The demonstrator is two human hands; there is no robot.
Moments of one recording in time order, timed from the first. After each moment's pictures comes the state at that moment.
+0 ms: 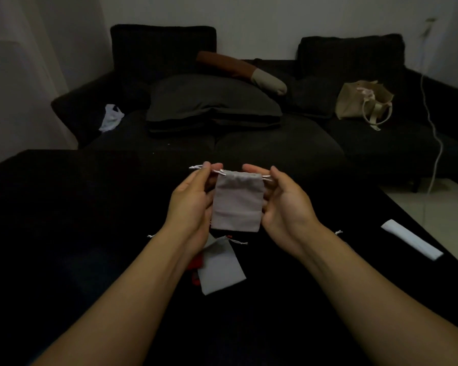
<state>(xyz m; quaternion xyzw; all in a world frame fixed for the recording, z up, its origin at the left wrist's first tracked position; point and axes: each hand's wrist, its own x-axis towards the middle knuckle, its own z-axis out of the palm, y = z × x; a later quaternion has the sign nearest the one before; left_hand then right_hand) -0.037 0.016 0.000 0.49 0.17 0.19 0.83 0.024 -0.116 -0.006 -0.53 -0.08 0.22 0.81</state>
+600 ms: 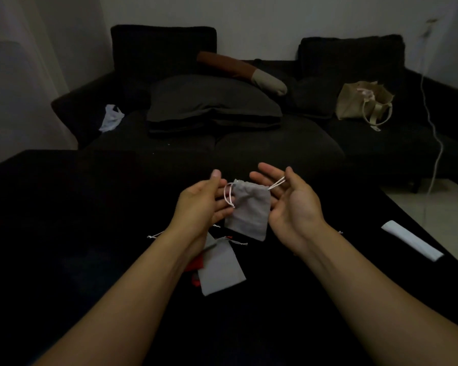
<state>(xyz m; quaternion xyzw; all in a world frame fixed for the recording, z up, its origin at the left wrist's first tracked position) -0.033 0.016 -0.006 0.59 0.20 0.16 0.76 0.035 -0.120 -0.010 -0.50 -0.03 0.17 0.85</state>
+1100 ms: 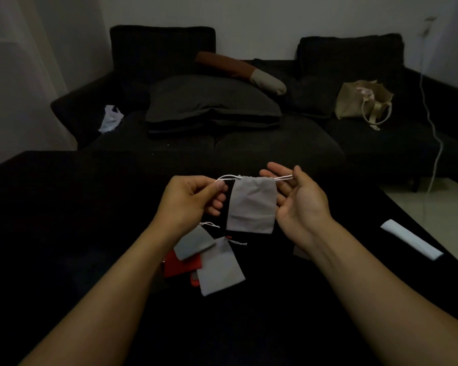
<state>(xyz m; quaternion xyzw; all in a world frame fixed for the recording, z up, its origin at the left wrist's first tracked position) -0.036 0.041 -0.006 0.78 0.09 0.22 0.59 0.043 -0.129 -0.005 -0.50 0.01 0.16 0.85</state>
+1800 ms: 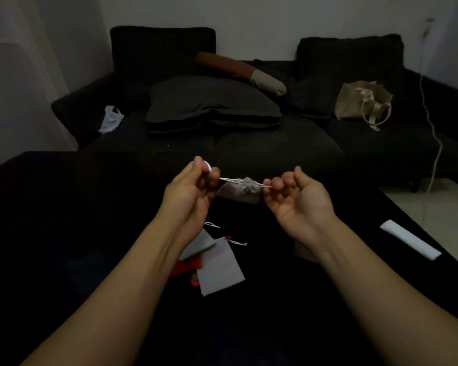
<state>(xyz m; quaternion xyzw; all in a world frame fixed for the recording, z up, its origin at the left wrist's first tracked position) -0.029 0.029 0.006 0.47 0.10 0.18 0.86 0.042 -0.131 0.000 -0.37 0.01 0.21 0.91</state>
